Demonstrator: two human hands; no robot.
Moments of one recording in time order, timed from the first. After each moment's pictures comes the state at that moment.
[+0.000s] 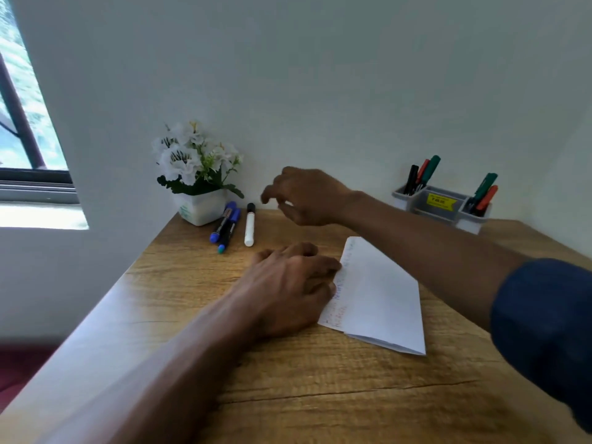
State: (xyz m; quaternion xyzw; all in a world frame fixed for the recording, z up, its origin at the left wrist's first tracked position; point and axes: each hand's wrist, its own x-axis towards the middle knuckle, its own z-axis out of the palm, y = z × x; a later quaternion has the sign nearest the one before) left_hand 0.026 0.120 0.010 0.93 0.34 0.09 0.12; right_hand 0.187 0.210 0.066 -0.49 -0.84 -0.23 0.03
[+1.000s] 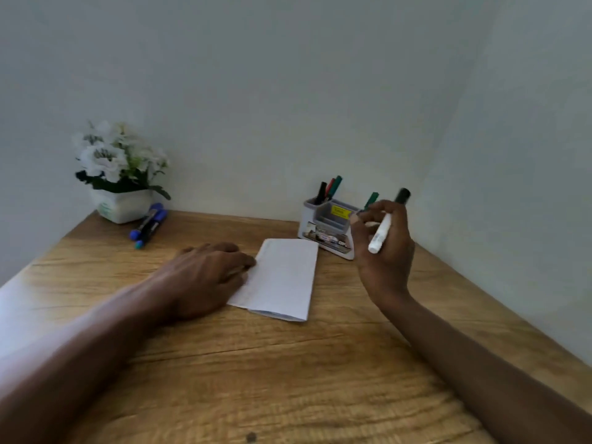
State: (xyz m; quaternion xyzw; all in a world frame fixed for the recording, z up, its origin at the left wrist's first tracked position) left_hand 0.021 0.110 0.014 0.94 0.31 0.10 0.09; right_hand 0.284 -0.007 0.024 -0.60 -0.47 -0.23 0.61
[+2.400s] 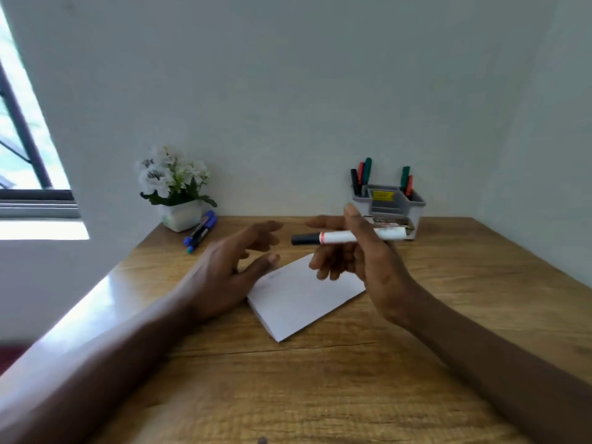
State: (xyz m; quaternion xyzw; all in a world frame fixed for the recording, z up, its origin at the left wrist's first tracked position) left_hand 0.012 0.096 0.014 0.89 0.26 0.34 0.17; right_hand 0.234 -0.013 0.037 -0.41 -0.55 0.39 0.62
